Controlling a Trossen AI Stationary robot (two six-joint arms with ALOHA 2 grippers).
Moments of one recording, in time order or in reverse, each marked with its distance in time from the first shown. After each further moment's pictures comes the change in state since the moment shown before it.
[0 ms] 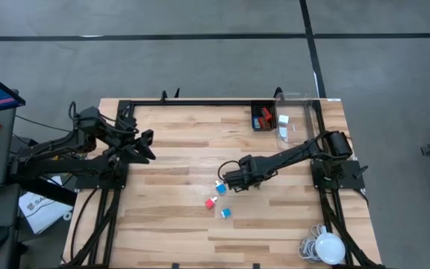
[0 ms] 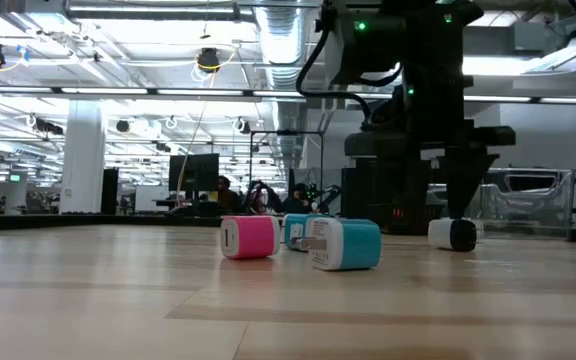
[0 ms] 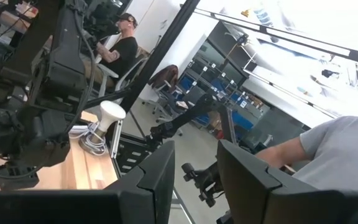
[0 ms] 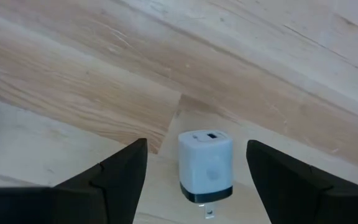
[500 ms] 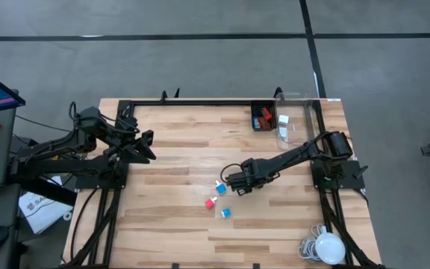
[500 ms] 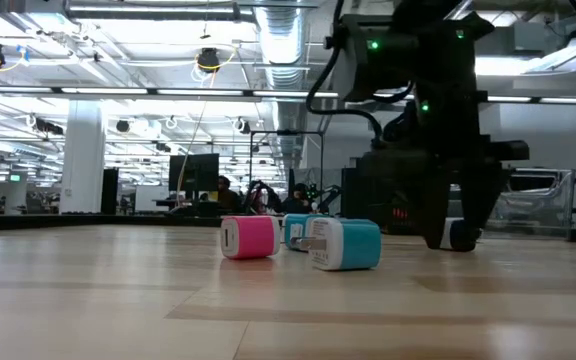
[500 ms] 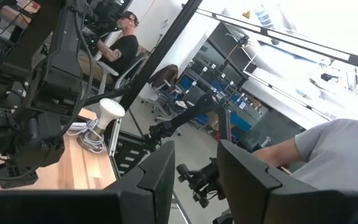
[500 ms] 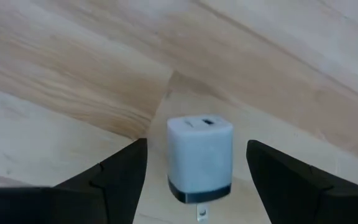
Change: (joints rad) left arm 0.000 0.001 0.000 -0.002 -0.001 -0.024; right arm 0.008 0.000 -0.076 0.060 -0.051 -0.027
